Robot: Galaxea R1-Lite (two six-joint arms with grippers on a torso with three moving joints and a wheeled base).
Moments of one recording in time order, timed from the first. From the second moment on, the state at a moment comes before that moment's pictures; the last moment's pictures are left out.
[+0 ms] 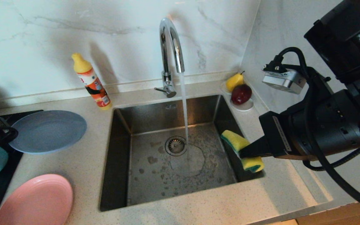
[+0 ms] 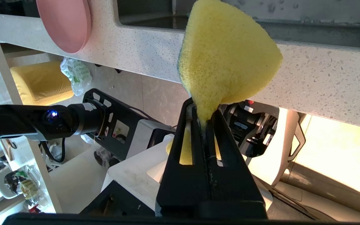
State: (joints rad) left arm 0.53 1.66 -1.06 -0.06 -0.08 -0.41; right arm 0.79 1.60 -1.71 0.86 0.08 0.62
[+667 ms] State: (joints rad) left arm 0.55 1.78 -1.08 -0.10 -0.15 -0.44; right arm 0.79 1.58 -1.70 0.87 0.09 0.62
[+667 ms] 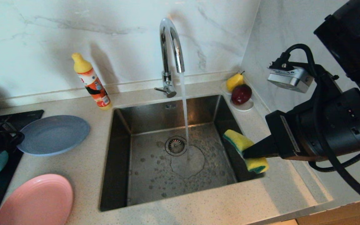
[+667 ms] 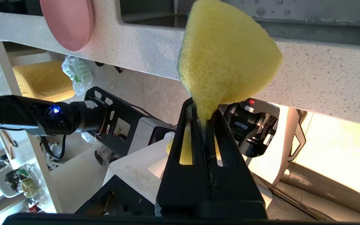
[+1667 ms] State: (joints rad) left arm 0.57 1.84 -1.10 -0.13 -0.15 -0.44; right arm 0.79 1.57 -1.69 0.87 0.09 0.62
